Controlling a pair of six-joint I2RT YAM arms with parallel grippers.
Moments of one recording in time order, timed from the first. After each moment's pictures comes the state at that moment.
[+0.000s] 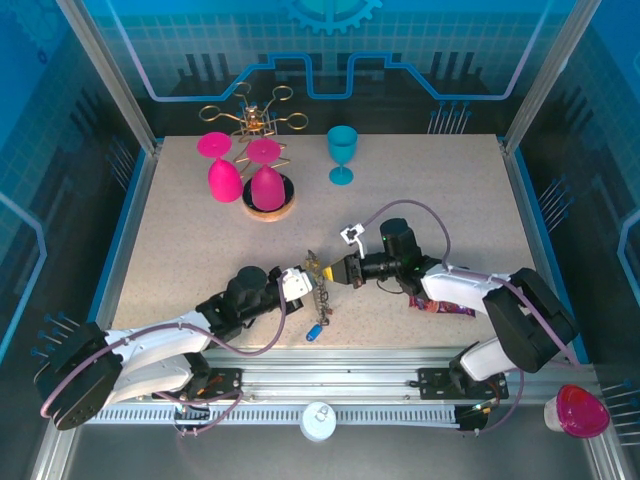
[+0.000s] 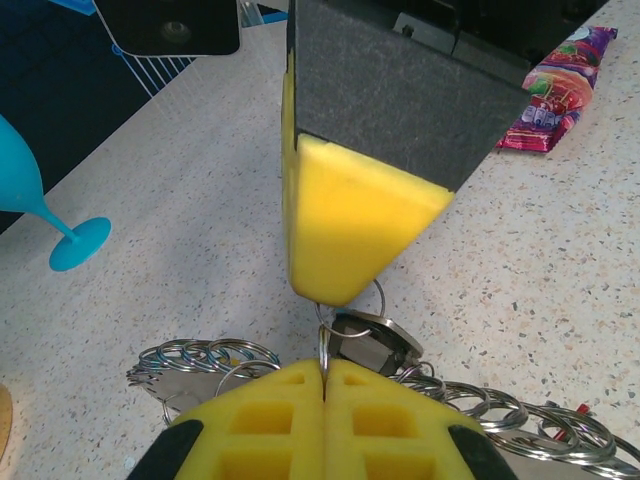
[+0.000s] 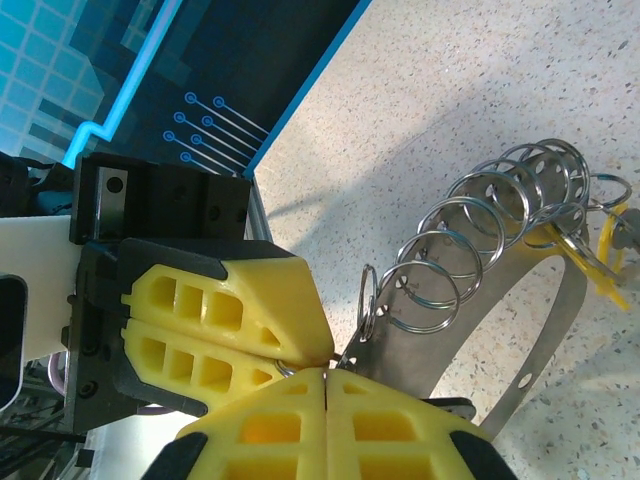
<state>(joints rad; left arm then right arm) -0.78 1.07 0.30 0.44 0.11 0.39 0.58 1.47 0.61 0.37 -0.87 0.51</state>
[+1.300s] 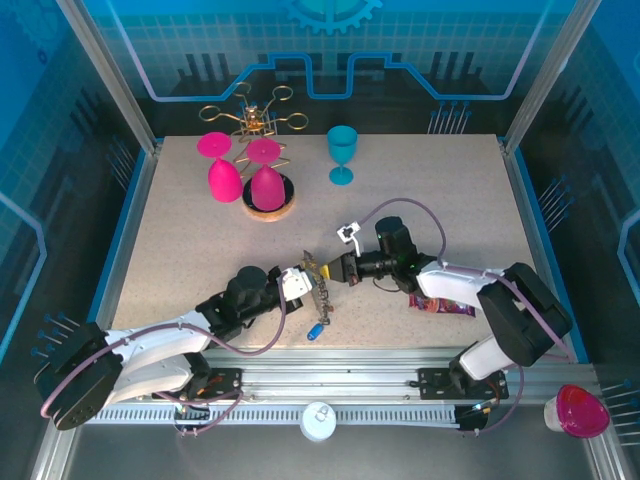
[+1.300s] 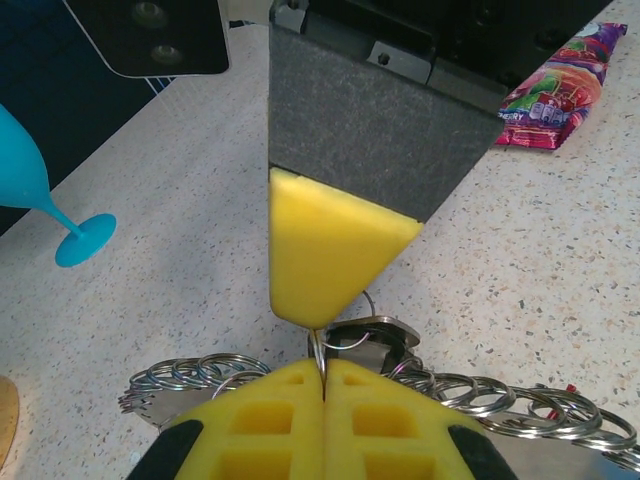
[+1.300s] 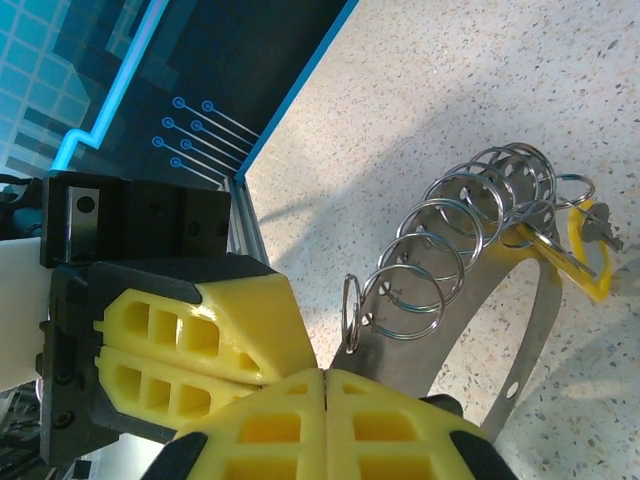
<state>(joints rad) -0.78 1.07 0.30 0.44 0.10 0.39 0.59 1.50 0.65 0.35 -0.83 0.52</state>
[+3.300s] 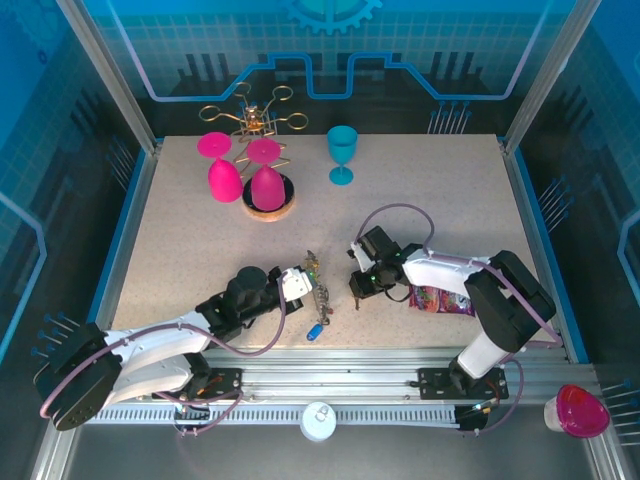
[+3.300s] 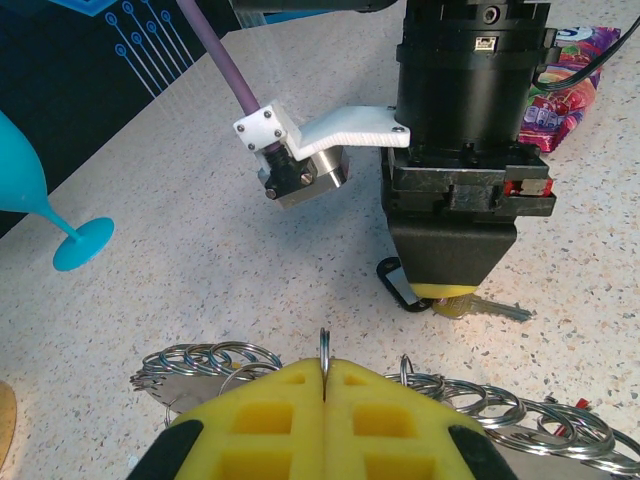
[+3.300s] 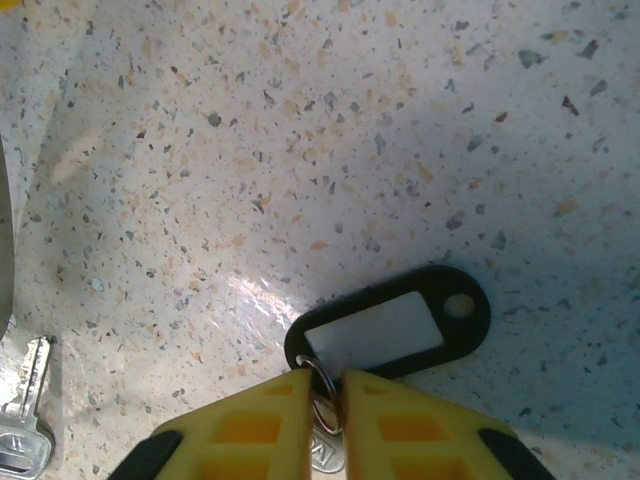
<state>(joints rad) -0.78 1.06 0.30 0.44 0.11 0.39 0.63 1.61 0.80 -0.38 -0.21 0.27</state>
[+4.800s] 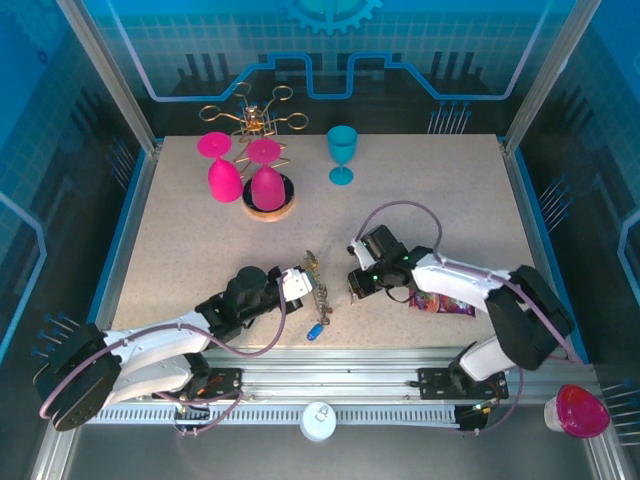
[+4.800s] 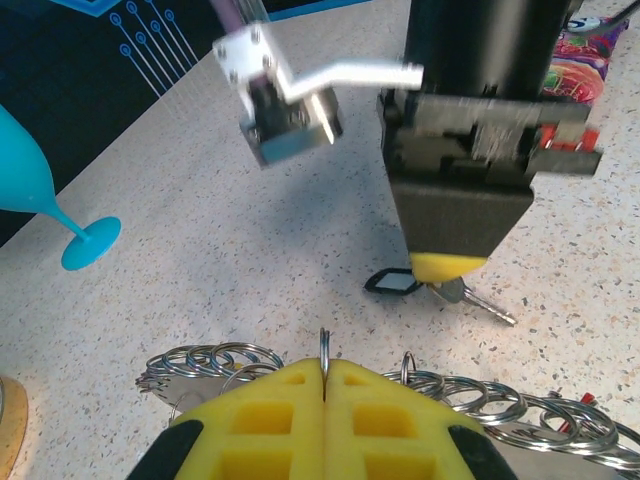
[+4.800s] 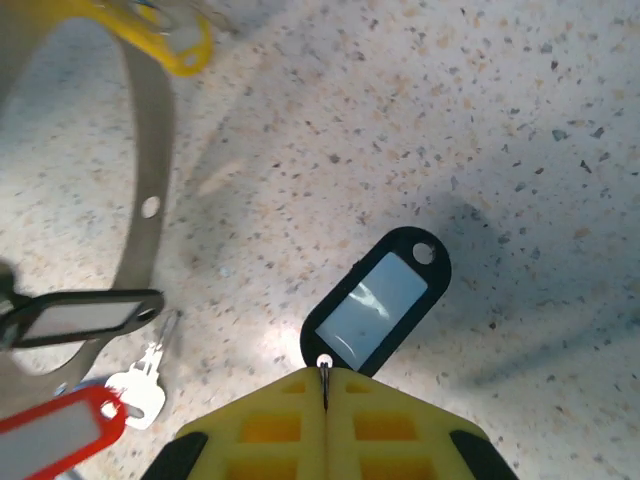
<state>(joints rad) -0.78 1.06 0.30 0.44 0.09 0.41 0.65 1.42 0.75 -0.36 -0.25 0.26</state>
